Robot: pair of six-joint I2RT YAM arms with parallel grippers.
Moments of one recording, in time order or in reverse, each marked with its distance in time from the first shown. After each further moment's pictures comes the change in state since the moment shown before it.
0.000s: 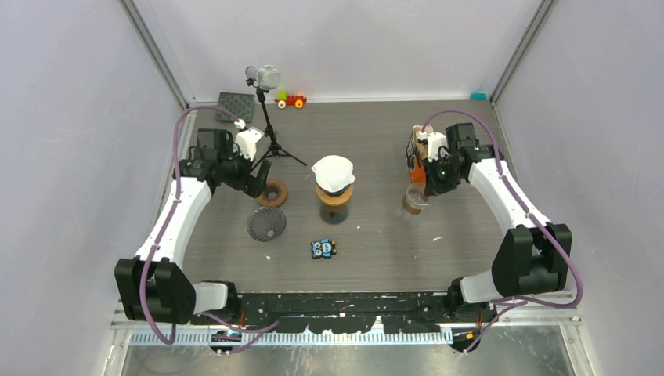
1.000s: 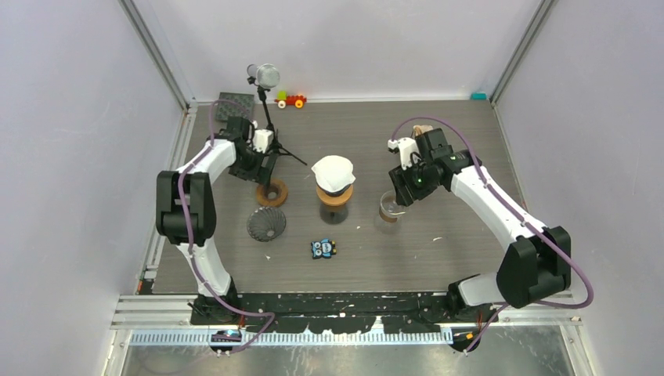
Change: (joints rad) left arm 0.000 0.585 0.230 0.036 -0.156 -0.102; right arm 0.253 -0.026 -0.022 0.043 0.016 0.059
